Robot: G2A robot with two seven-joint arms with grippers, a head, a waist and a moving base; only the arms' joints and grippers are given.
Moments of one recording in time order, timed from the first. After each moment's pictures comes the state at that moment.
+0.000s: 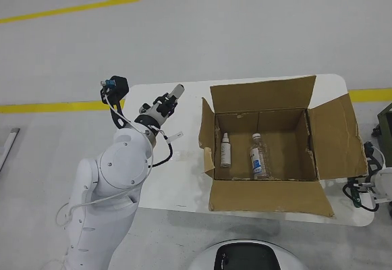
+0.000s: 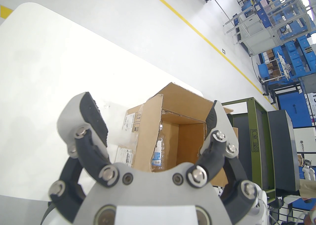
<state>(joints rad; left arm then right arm) 0.76 -1.18 -1.17 -2.01 0.61 0.83 -0.76 -1.35 -1.00 1.67 -1.70 -1.03 0.05 1.38</state>
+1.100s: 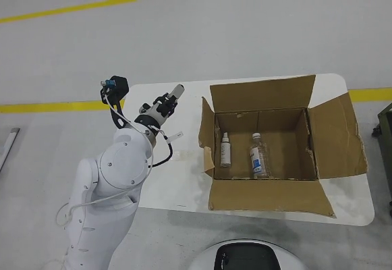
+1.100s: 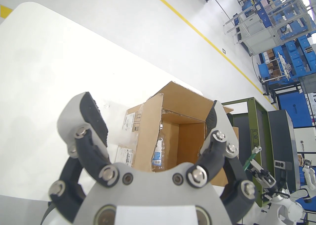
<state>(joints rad) 0.76 -1.18 -1.17 -2.01 0.61 0.83 -0.76 -1.46 -1.00 2.36 -1.74 0.12 -0.12 1.24</state>
